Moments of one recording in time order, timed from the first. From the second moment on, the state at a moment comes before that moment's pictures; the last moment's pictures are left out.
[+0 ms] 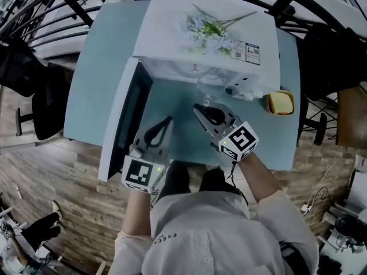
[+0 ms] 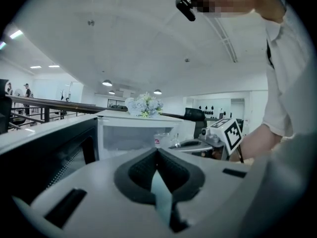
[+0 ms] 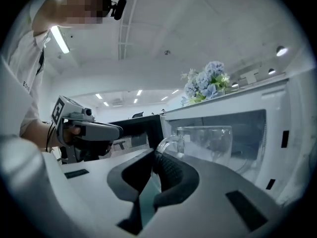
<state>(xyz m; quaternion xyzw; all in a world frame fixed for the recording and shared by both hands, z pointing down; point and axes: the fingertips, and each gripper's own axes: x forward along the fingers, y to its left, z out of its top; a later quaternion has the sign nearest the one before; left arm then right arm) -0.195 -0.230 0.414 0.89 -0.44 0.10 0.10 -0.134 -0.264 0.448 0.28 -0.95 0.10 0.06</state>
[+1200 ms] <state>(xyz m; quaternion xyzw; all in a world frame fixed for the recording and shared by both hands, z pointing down) -0.194 -0.283 0.475 0.88 -0.43 0.11 0.14 -0.161 -0.374 0.510 0.29 -0.95 0.08 0.05</state>
